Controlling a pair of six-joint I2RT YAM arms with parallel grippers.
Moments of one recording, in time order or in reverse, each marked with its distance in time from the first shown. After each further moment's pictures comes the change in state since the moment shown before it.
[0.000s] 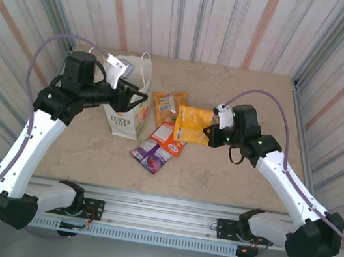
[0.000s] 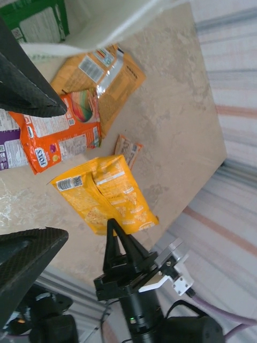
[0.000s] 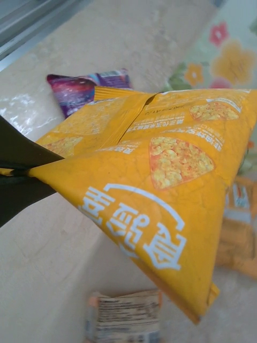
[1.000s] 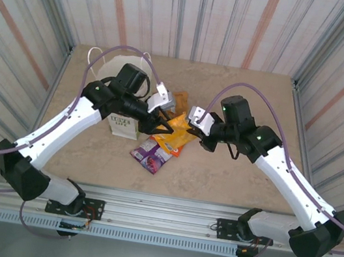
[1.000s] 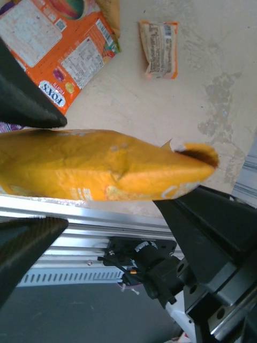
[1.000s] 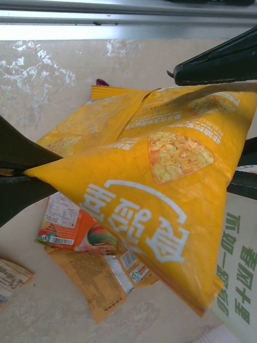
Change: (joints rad) left arm -0.278 0.256 0.064 -0.148 0.101 0.335; right arm 0.184 0.047 0.236 -0.175 -0.055 -0.674
